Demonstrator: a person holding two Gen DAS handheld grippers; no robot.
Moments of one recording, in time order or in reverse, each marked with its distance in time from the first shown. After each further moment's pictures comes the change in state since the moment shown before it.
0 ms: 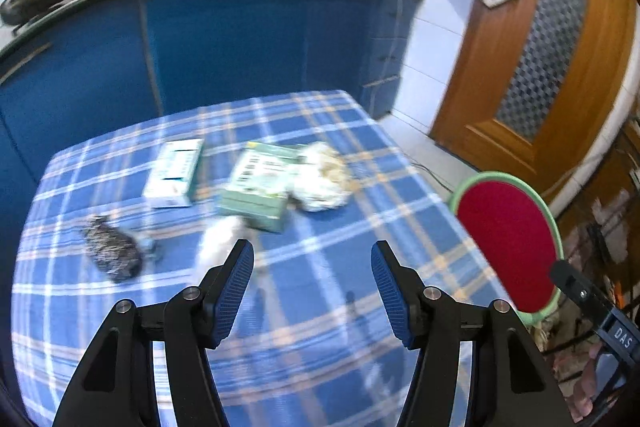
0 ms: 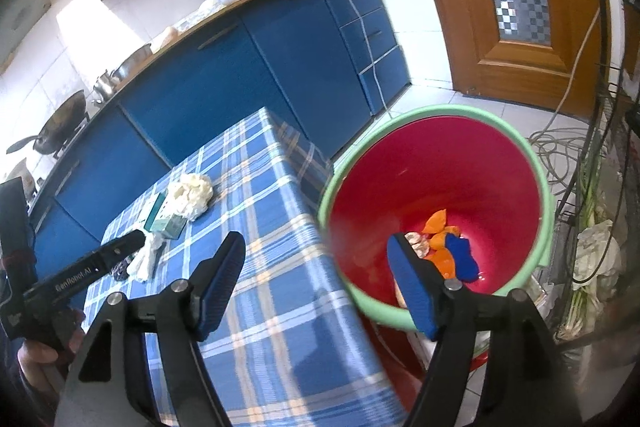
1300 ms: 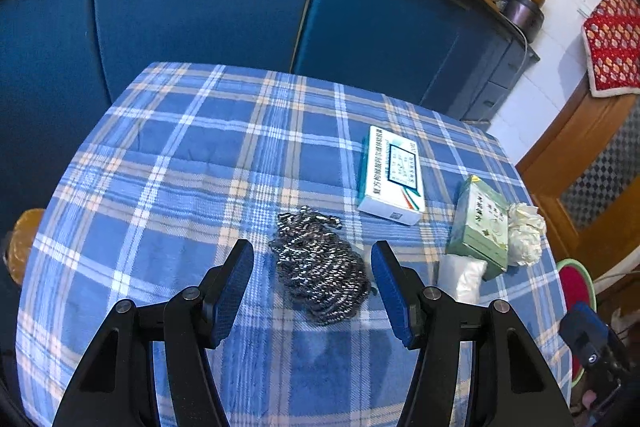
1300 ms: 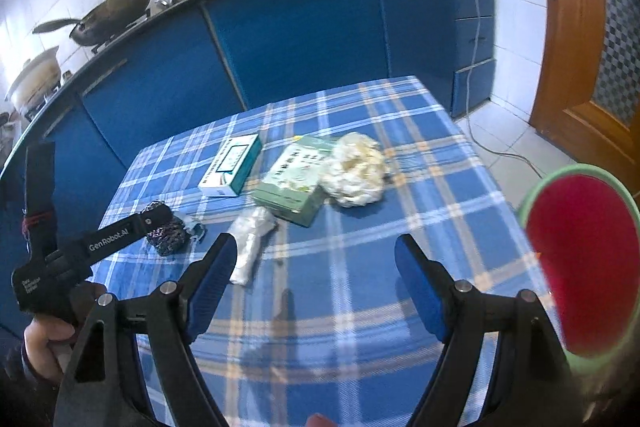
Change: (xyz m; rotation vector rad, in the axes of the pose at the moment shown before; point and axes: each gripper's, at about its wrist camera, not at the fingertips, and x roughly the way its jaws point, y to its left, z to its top) left arm 0.035 0.175 -0.008 -0.358 0.033 0.126; right arm 0.094 0.189 -0.013 -0.330 0.136 0.078
